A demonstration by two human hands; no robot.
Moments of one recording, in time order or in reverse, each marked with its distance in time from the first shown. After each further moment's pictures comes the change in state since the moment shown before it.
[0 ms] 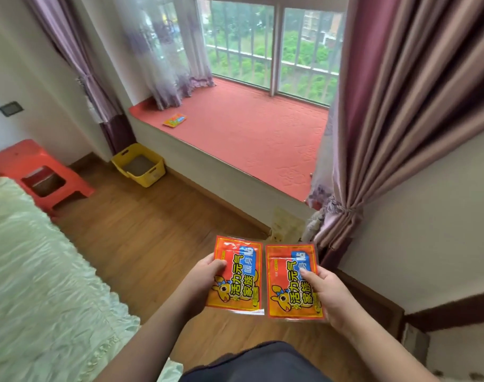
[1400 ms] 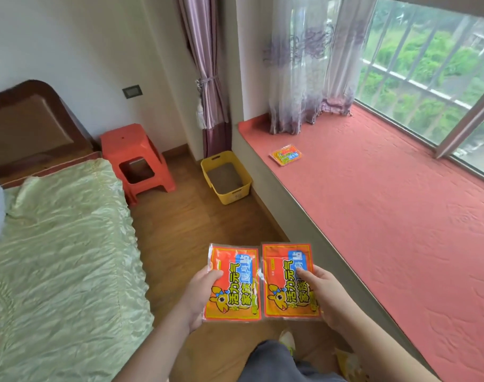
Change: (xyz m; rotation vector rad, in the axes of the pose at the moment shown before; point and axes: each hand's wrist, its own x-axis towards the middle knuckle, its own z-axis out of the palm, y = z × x) left_hand 0.270 0.216 -0.337 -0.424 0.442 -0.027; right_hand 0.431 -0.232 0.381 -0.313 -0.329 0.092
